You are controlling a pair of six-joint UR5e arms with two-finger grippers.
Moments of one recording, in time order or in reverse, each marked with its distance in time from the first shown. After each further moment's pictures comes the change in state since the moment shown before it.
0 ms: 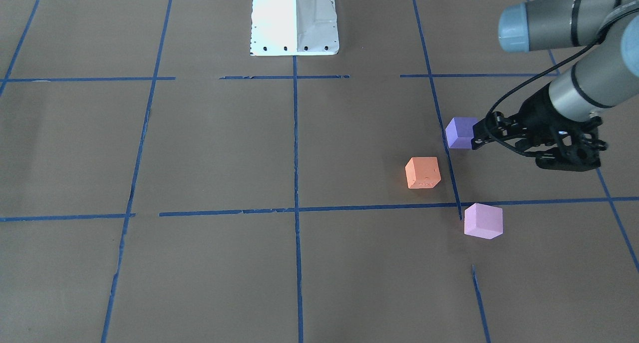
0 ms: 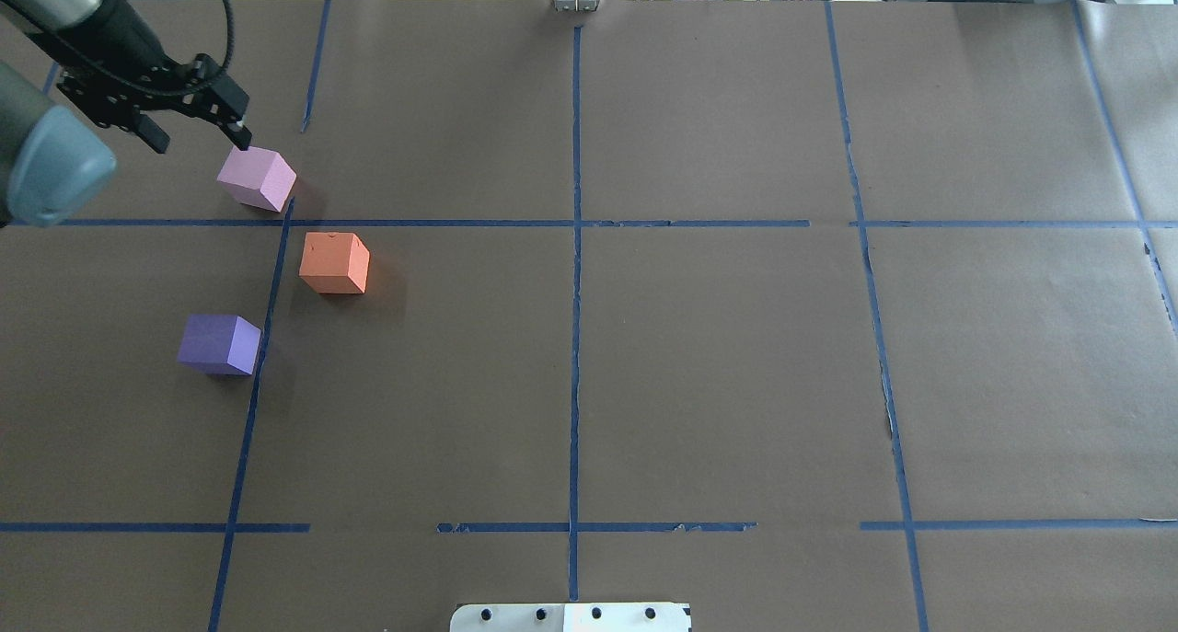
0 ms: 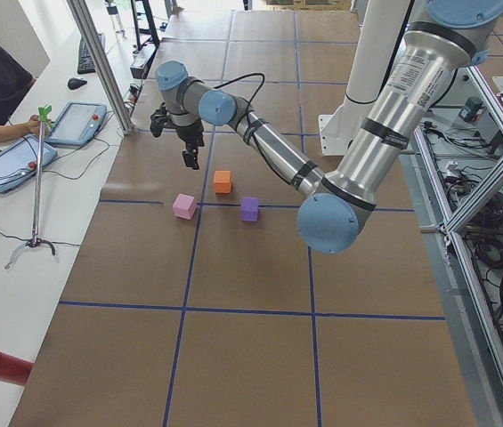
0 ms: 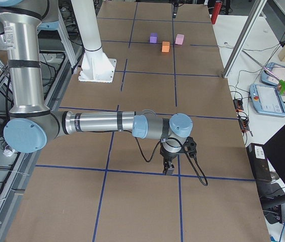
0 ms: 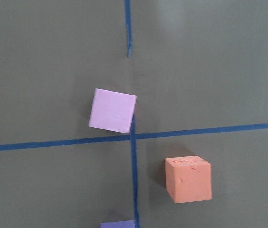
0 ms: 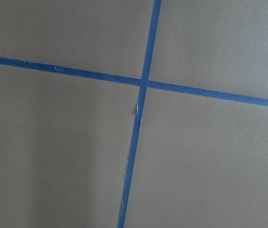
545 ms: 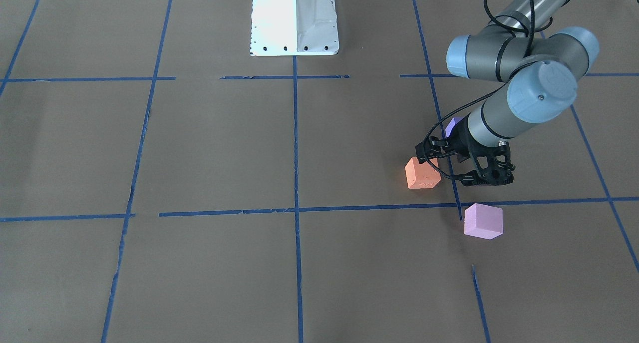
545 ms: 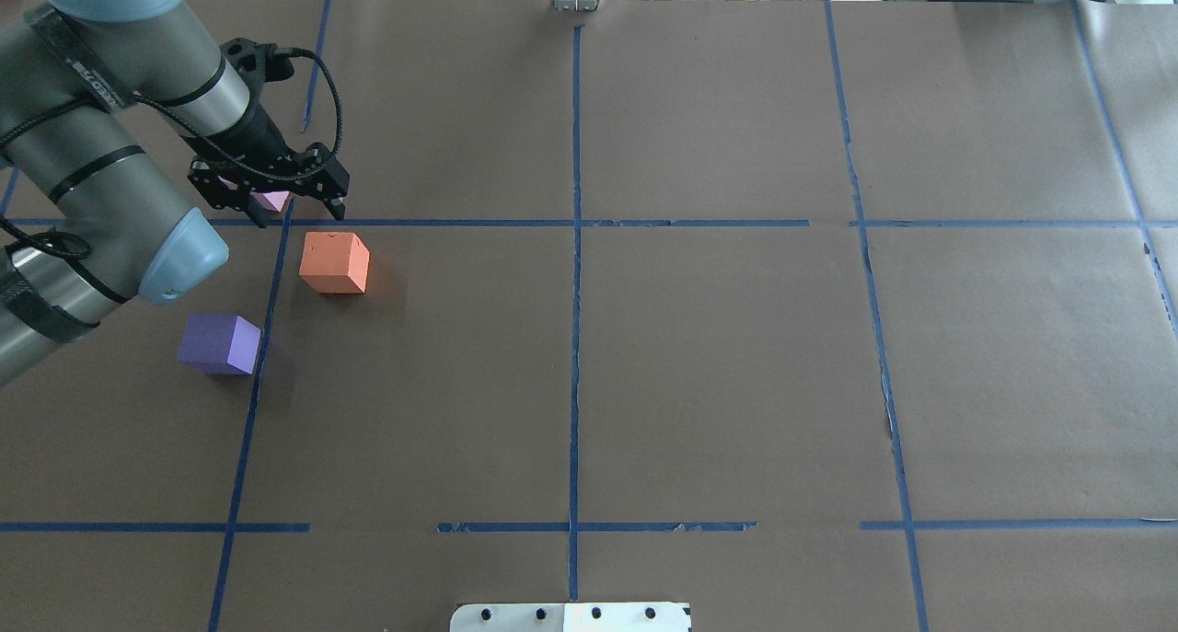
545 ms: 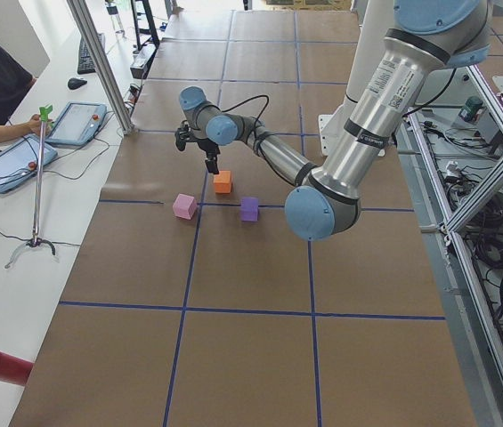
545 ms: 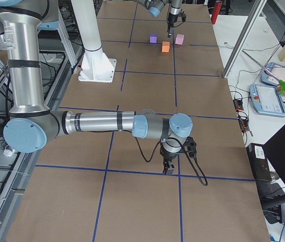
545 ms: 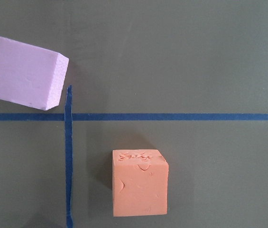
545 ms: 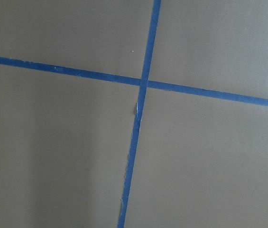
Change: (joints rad) left arm 0.160 -0.008 0.138 -0.216 0.077 -0.253; right arm 0.000 0.000 0.000 0.000 0.000 0.001
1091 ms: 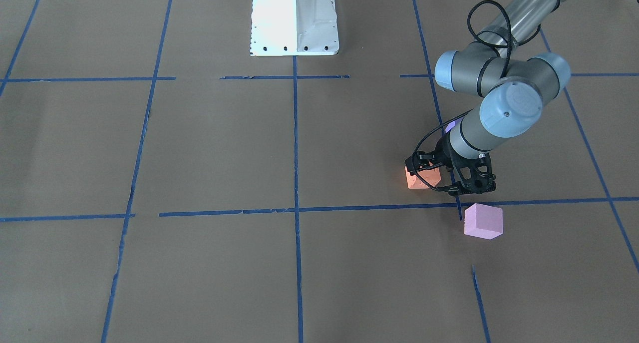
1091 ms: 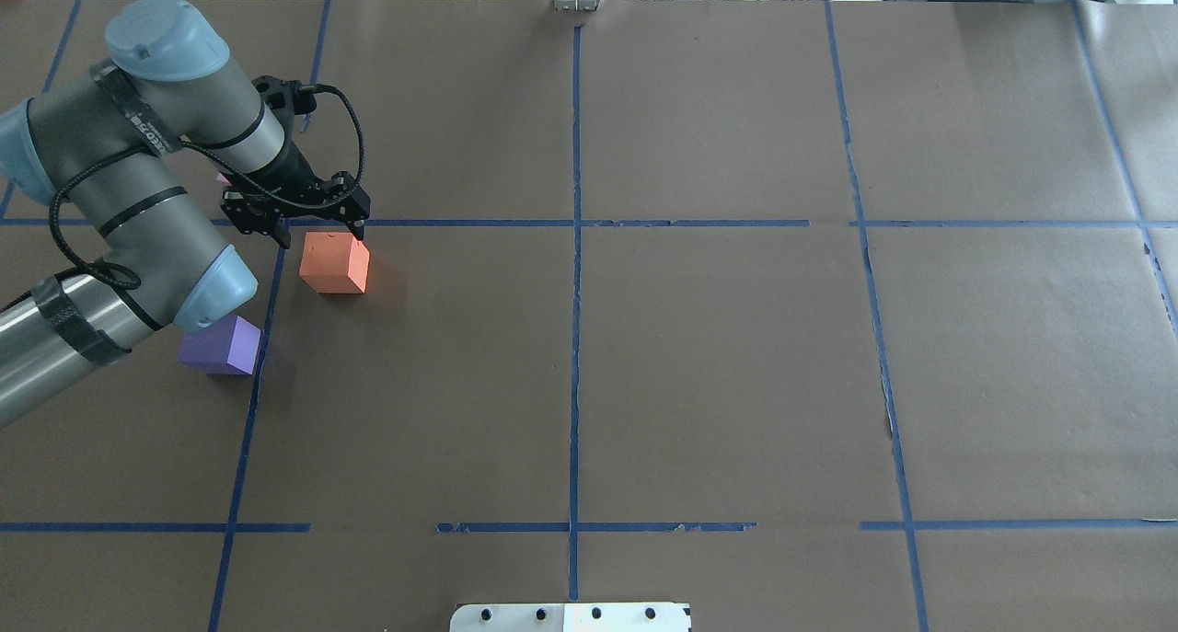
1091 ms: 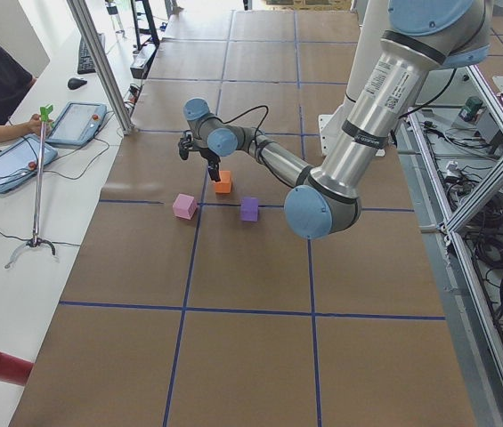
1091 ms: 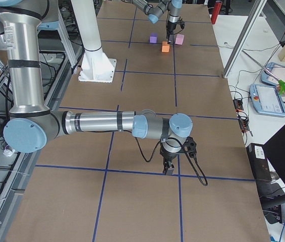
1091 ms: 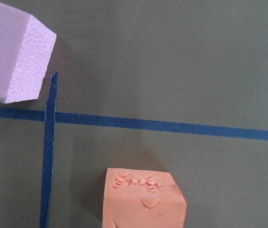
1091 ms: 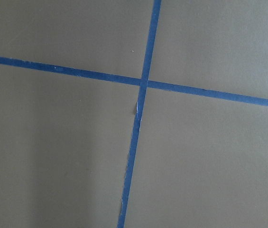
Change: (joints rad) left arm 0.055 -0.002 0.078 -0.114 0.074 -0.098; right arm 0.000 0.000 0.000 0.000 0.000 0.000
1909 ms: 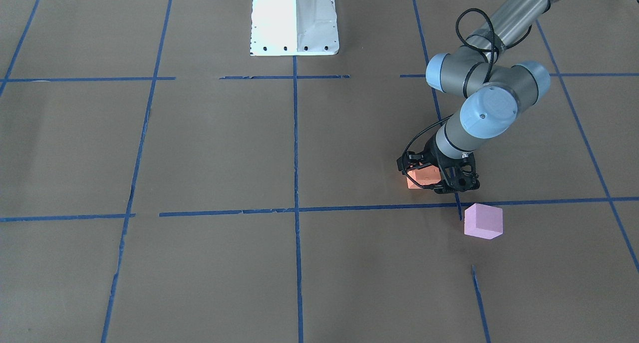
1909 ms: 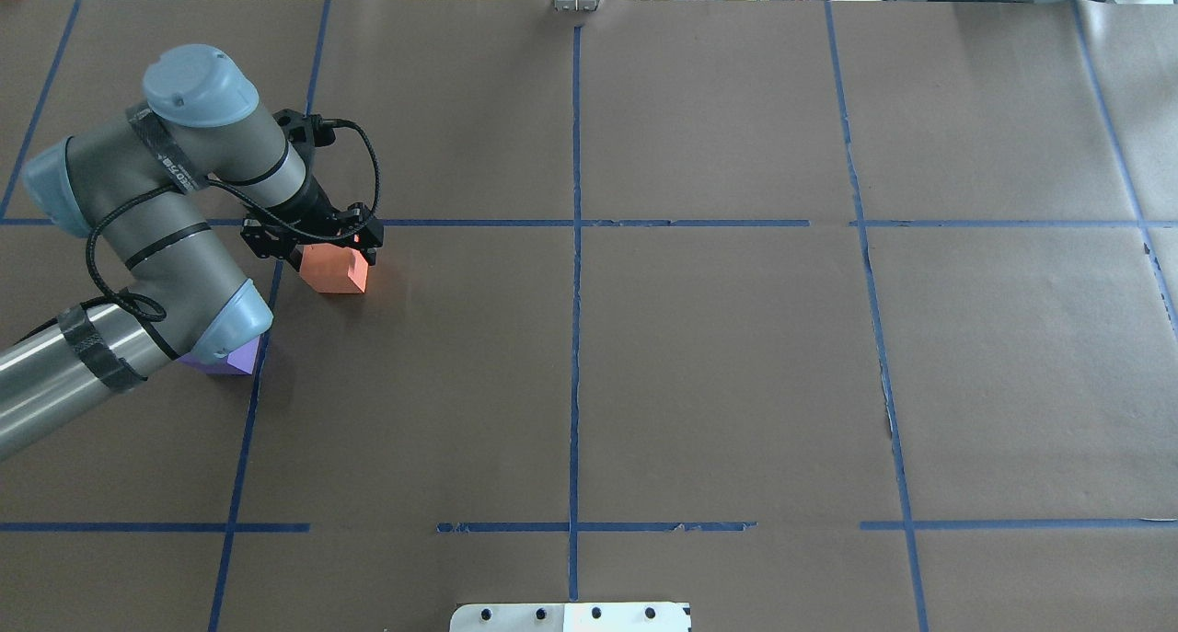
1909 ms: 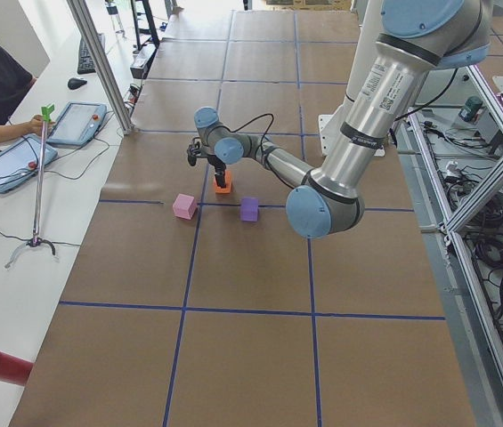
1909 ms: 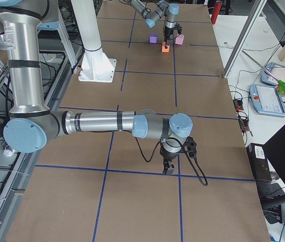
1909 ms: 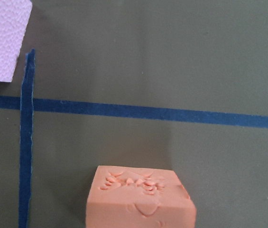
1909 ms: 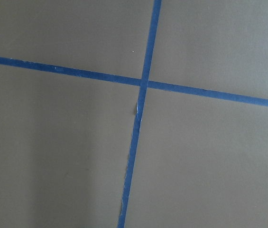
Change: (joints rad) left arm 0.052 0.012 0.031 -0.056 0.042 -0.017; right arm 0.000 0.000 0.001 0.000 0.000 0.001
